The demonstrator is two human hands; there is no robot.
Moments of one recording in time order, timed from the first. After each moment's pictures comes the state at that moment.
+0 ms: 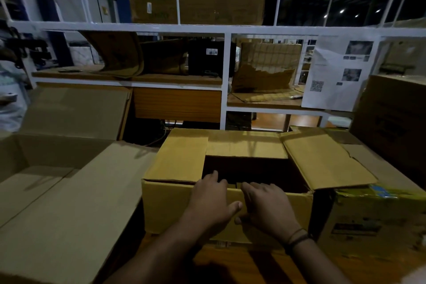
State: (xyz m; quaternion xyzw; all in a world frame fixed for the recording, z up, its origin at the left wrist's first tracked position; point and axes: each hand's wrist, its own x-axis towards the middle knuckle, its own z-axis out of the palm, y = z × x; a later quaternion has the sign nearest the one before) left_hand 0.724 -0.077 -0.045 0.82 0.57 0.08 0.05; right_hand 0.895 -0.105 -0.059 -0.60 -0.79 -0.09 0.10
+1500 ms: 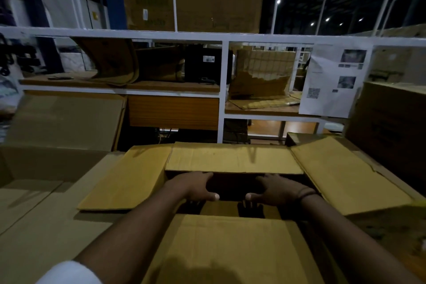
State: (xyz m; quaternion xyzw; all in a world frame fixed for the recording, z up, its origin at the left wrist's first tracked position) left_hand 0.681 0.006 -0.014 0.81 0.56 -0.02 0.18; right_hand 0.921 -0.039 -0.004 -0.69 -0.71 0.17 -0.05
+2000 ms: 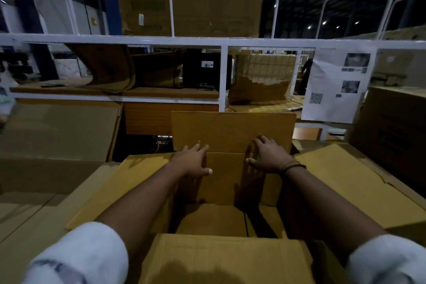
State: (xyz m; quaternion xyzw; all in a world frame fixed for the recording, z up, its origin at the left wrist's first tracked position) left_hand 0.677 0.106 0.011 0.82 0.57 -0.01 0.04; right_hand 0.939 0.080 0.025 -0.73 -0.69 0.01 0.04
